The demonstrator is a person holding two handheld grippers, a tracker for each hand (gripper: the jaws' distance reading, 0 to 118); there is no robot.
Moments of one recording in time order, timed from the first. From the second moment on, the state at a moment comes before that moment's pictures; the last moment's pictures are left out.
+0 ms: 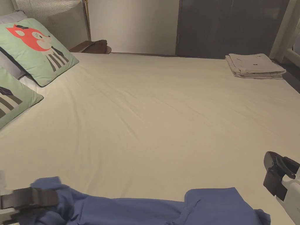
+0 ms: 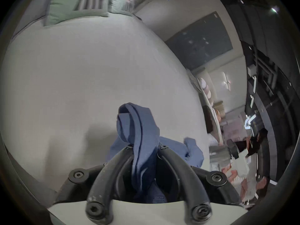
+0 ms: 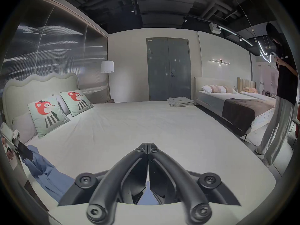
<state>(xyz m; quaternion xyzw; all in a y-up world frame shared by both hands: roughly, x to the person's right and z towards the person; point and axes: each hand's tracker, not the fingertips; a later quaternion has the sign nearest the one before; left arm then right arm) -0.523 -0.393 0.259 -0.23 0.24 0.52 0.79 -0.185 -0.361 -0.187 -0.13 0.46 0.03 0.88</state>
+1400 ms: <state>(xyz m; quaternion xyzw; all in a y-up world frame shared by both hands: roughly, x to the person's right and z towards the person) -0.313 -0.478 0.011 -0.28 0.36 0.10 0.88 -0.146 -0.379 -0.199 -0.15 0.44 0.00 0.88</state>
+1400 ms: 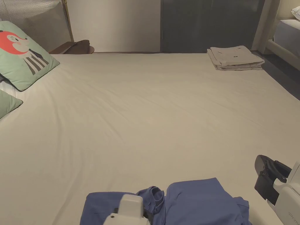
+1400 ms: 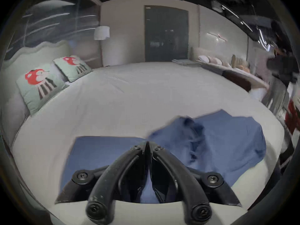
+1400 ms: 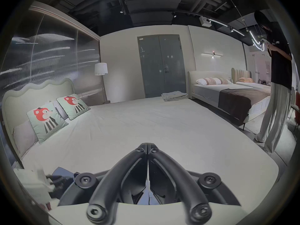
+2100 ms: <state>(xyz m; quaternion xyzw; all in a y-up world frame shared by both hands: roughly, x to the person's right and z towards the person) -0.341 -0.428 0.037 -0.22 0.22 0.28 0.91 -0.141 -0.374 -0.203 -0.15 0.44 -0.01 0.89</state>
